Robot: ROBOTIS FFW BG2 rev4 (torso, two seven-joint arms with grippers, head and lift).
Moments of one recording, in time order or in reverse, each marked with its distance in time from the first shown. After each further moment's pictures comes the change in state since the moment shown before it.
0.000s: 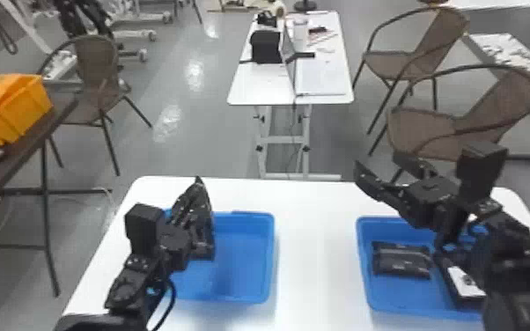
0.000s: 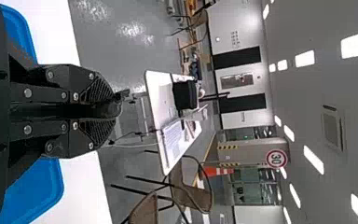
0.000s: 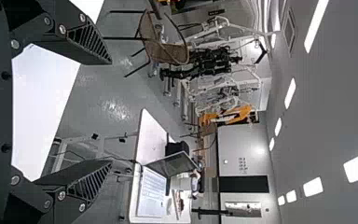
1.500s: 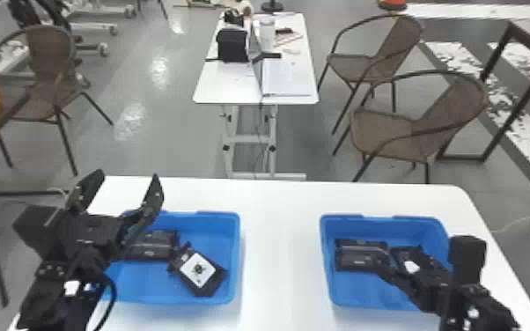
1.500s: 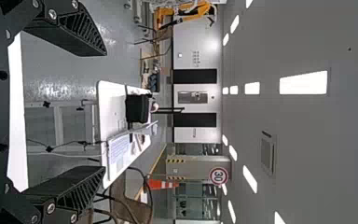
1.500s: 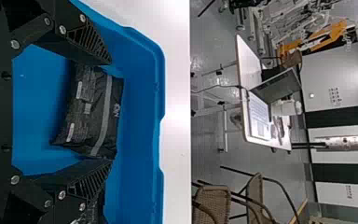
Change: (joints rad) left arm 0.028 0.000 0.054 -0.049 0.174 -0.164 0.009; right arm 0.128 -0.039 -0.172 0.281 0.013 -0.003 -0.067
